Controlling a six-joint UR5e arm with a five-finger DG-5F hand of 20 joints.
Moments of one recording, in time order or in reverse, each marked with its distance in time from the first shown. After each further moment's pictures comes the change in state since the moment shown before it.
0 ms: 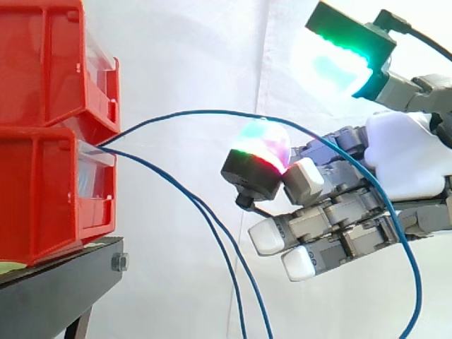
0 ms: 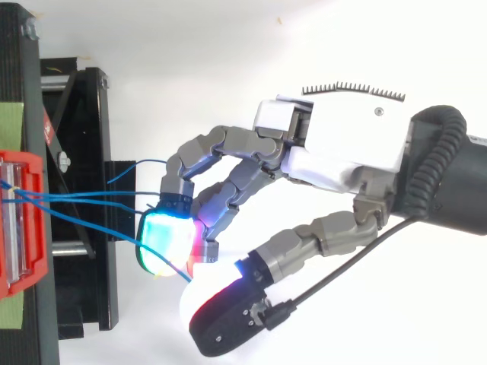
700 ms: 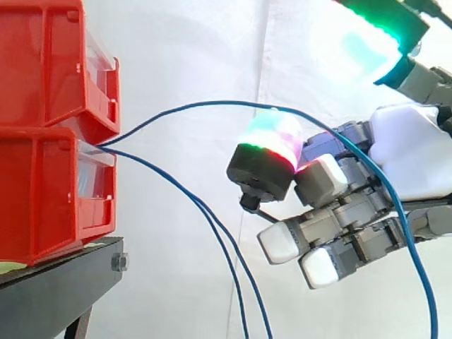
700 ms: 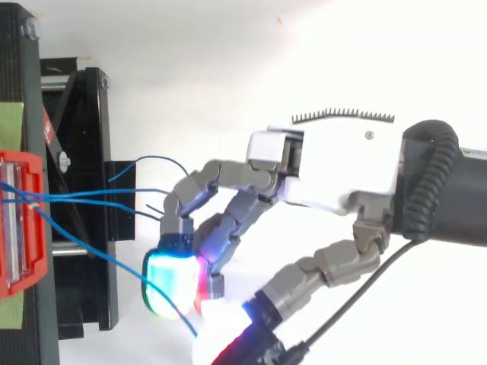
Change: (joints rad) arm -0.004 0.000 0.000 0.000 -0.109 -0.018
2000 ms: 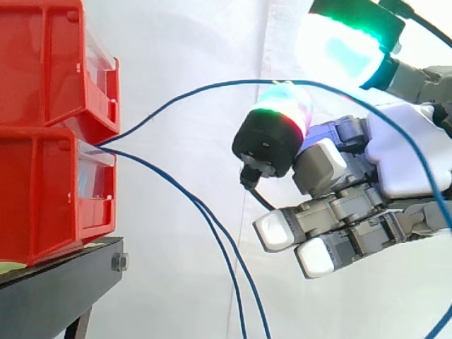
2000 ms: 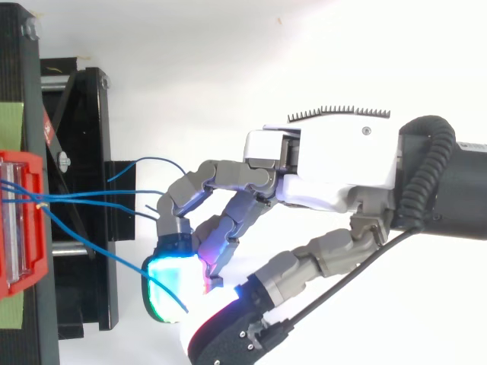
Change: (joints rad) arm -0.012 0.000 0.000 0.011 -0.028 0.048
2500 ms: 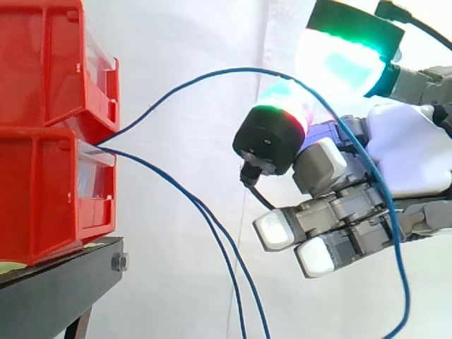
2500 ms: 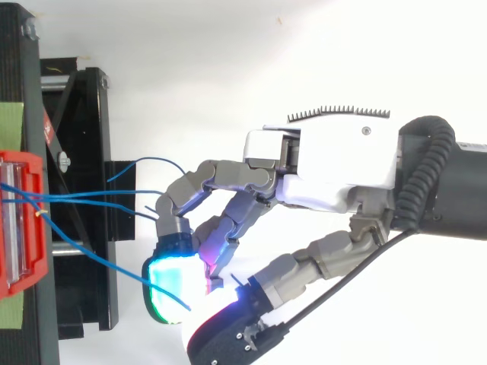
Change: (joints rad) arm 0.000 0.000 0.000 0.001 -0.001 0.003
